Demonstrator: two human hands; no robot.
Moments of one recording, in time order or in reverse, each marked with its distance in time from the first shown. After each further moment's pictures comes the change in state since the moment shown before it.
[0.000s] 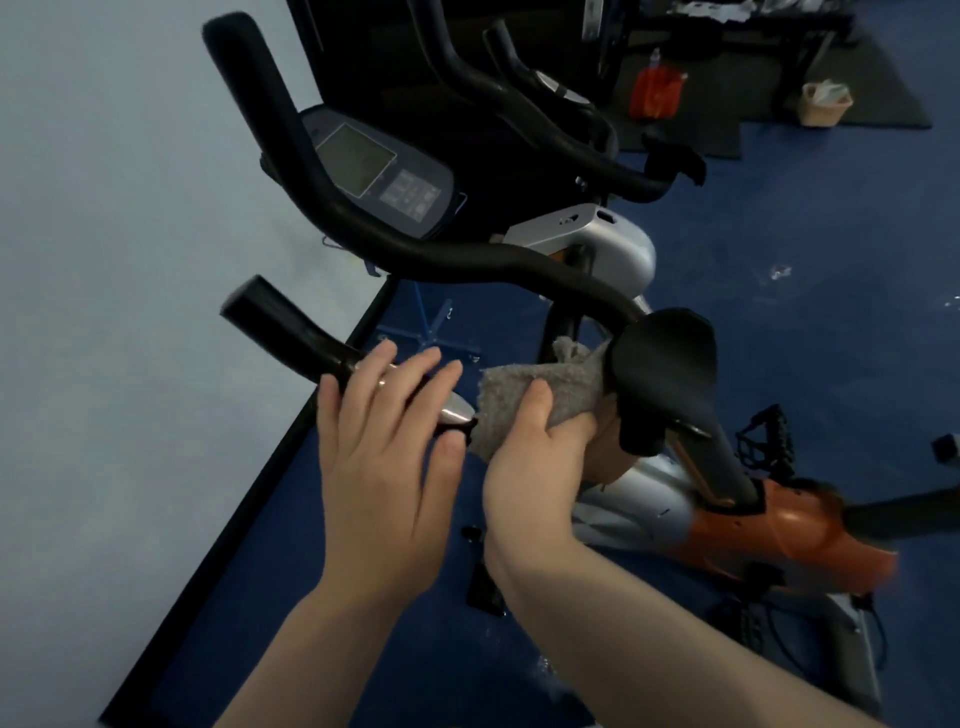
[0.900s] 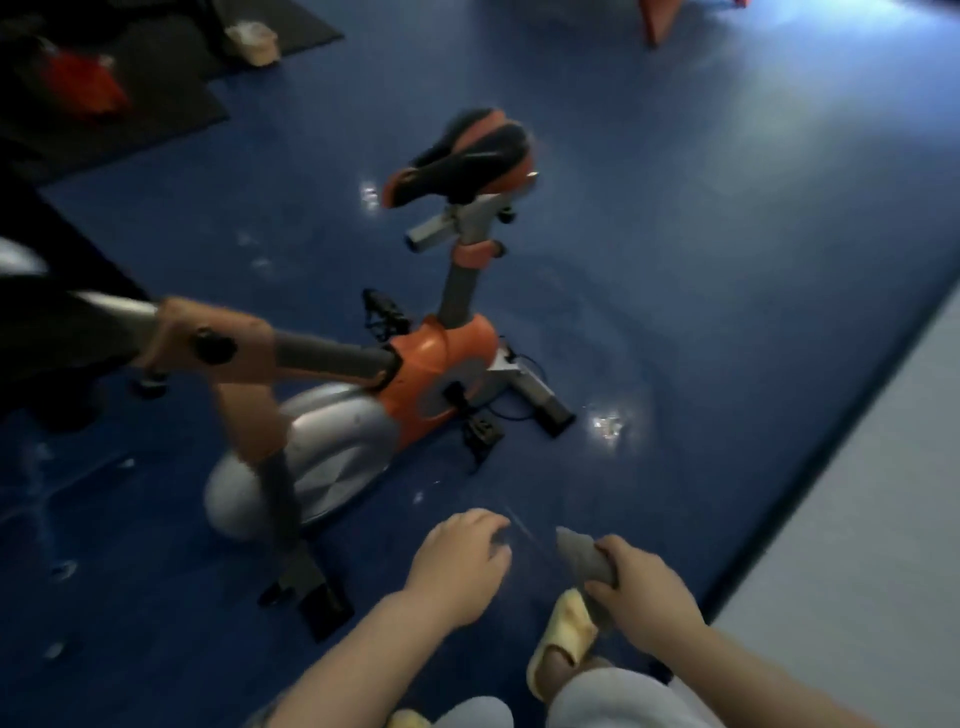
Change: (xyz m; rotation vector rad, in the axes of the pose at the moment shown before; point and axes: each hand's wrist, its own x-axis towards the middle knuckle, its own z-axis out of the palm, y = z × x) left_hand -0.212 0.186 0.148 -0.234 -1.411 0.603; right_hand -0.174 0.165 -0.410 -1.058 0.324 0.519
